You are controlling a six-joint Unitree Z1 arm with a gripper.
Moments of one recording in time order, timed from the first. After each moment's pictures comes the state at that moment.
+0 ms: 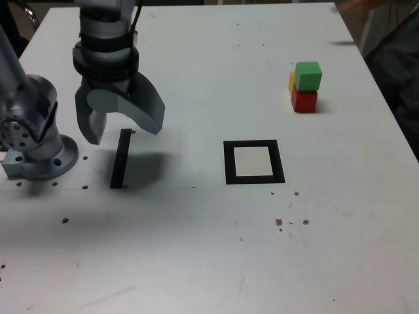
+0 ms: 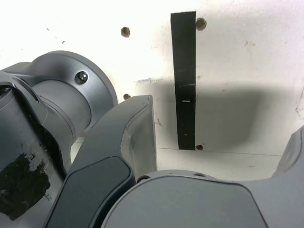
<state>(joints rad) -0.01 1.47 -0.82 1.11 0.02 0.03</state>
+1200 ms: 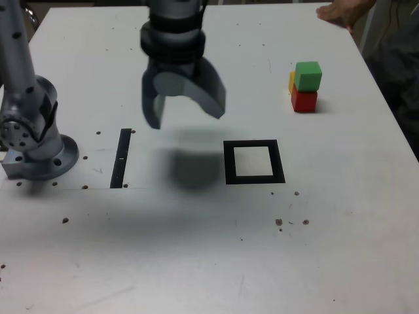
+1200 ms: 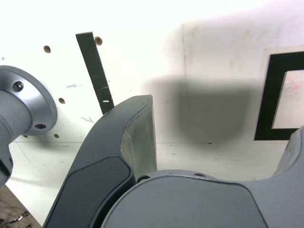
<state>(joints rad) -0.01 1.72 -1.21 1.21 0.05 0.07</state>
